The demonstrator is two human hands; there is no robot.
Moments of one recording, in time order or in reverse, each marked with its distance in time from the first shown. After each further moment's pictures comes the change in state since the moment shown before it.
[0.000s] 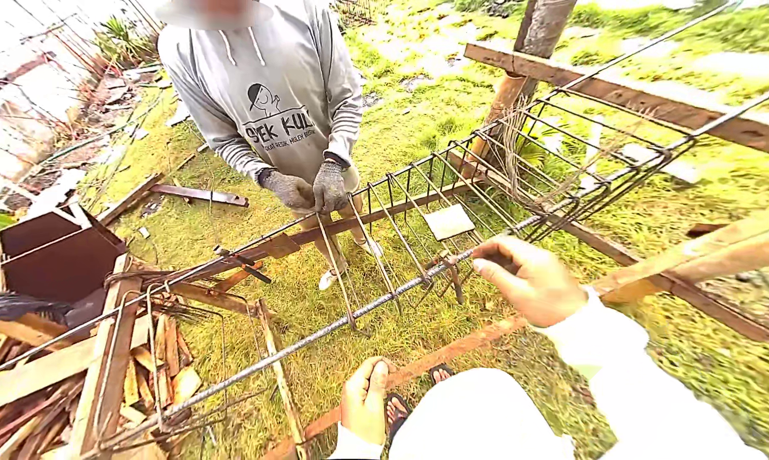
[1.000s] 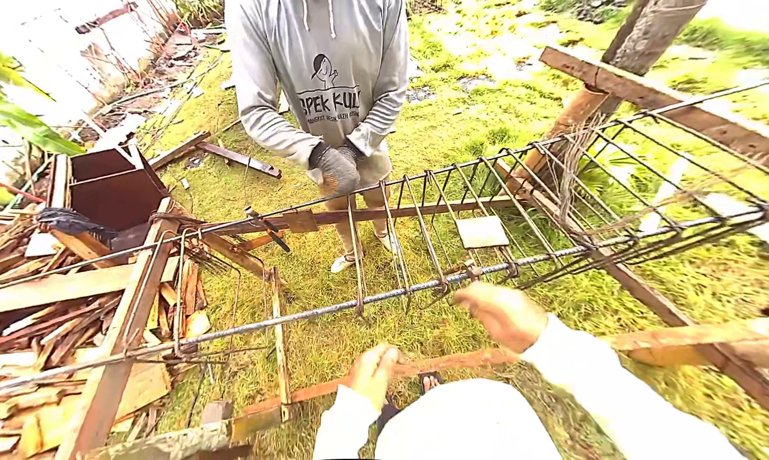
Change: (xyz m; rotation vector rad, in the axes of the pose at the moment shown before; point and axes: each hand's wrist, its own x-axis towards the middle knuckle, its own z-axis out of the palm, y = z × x) left_hand 0.018 -0.024 0.008 0.151 -0.227 -0.195; right_hand 0.007 0.041 0.045 -0.189 -0.508 -0.328
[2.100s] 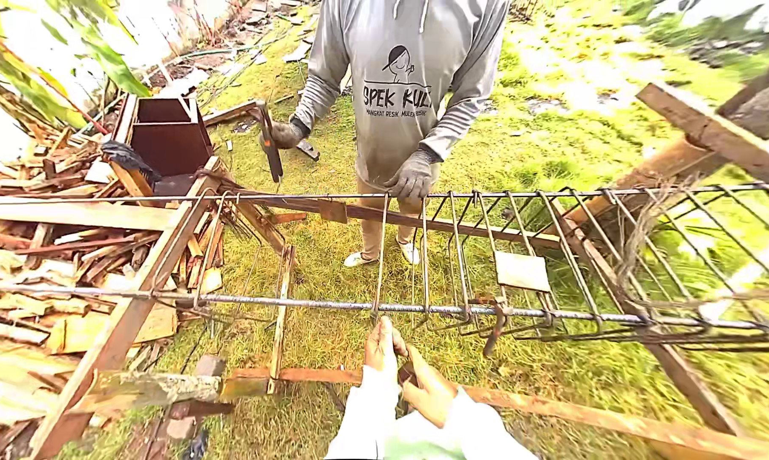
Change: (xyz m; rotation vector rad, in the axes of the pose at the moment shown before) left_hand 0.067 -0.001 0.046 -0.936 0.613 0.147; right_hand 0.023 -0.042 0.127 0.585 -0.555 0.366
